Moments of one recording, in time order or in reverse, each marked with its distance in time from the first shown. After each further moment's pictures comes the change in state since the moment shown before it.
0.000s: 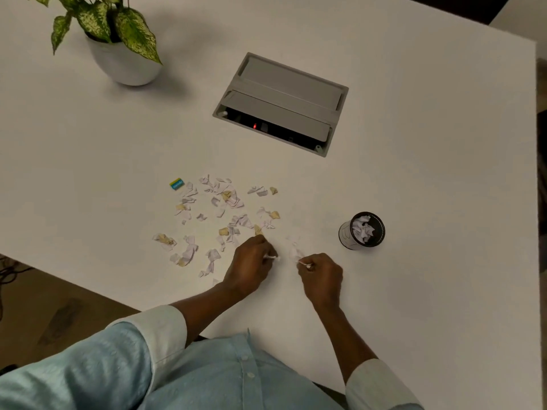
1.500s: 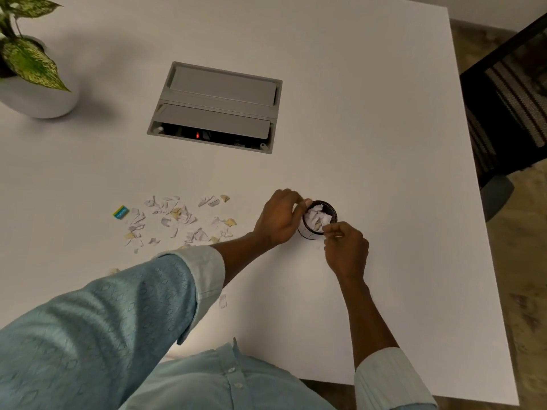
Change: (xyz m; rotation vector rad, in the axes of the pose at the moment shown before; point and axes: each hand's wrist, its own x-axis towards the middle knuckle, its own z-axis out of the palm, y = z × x) left_hand 0.134 0.128 0.057 -0.071 -0.076 0.233; right_hand 0.056 0.029 -0.117 0.056 0.241 0.215
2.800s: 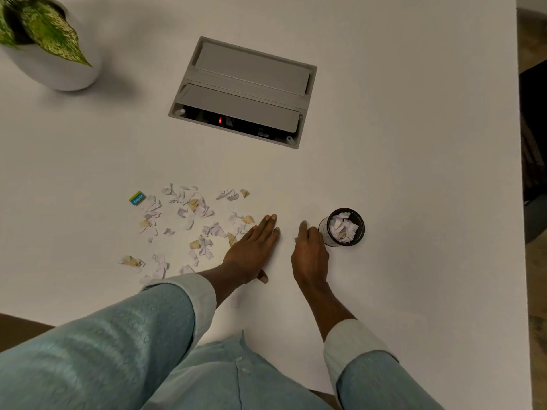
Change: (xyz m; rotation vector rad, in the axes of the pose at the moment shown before) left_hand -0.081 -0.118 -0.005 0.575 -0.537 -0.034; right_hand -0.017 -0.021 0.120 -0.580 -0.250 -0.363
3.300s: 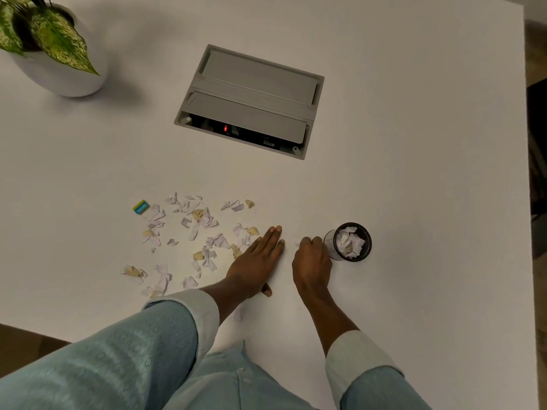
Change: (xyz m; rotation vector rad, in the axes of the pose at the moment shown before) left_hand 0.002 -0.007 0.009 -0.062 0.022 0.021; right_hand 0.016 -0.015 -0.005 -0.054 -0.031 0.092
